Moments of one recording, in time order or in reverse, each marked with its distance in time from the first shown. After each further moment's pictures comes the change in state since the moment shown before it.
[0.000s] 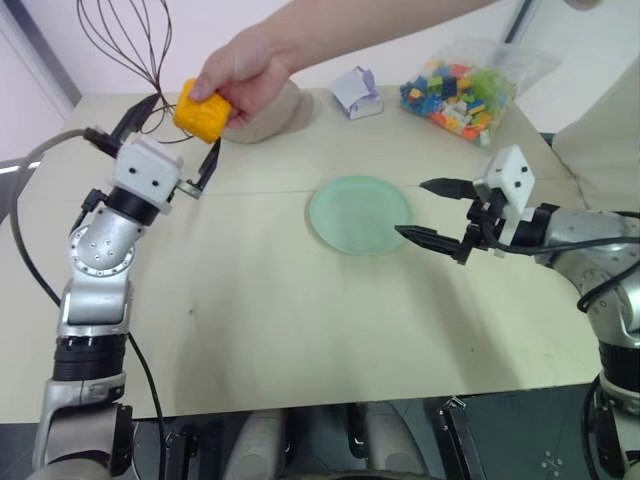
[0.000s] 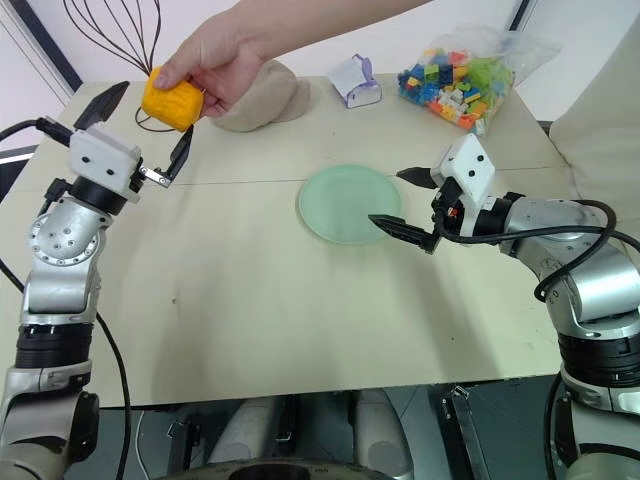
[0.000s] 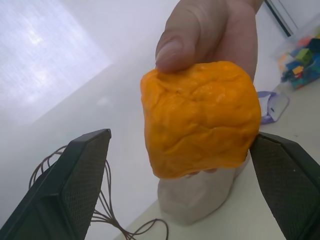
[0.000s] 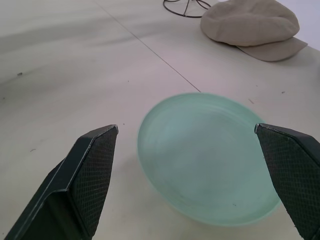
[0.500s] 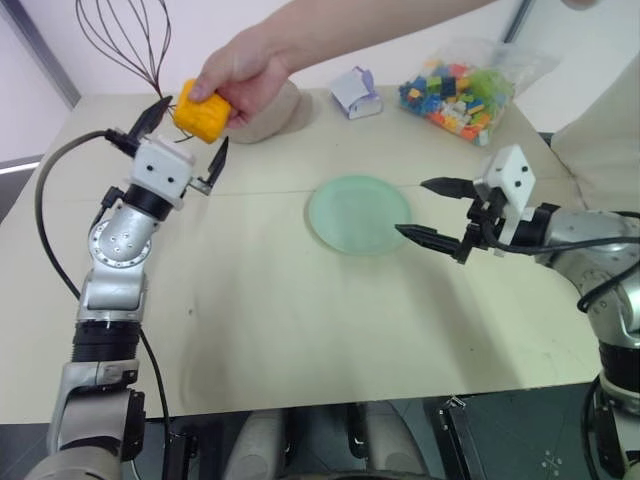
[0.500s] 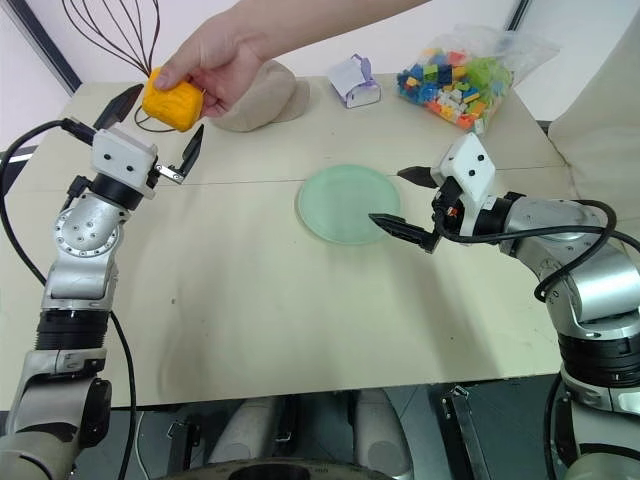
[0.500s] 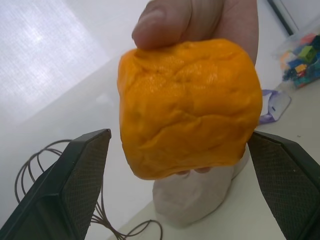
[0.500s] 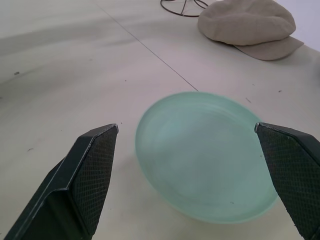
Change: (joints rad) left arm -0.069 -0.037 -0.038 0.172 0.029 -0.097 0.027; right arm 0.001 -0.001 0.000 -0.002 0.000 0.000 -0.010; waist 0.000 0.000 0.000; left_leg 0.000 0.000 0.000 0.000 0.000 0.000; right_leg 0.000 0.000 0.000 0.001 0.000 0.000
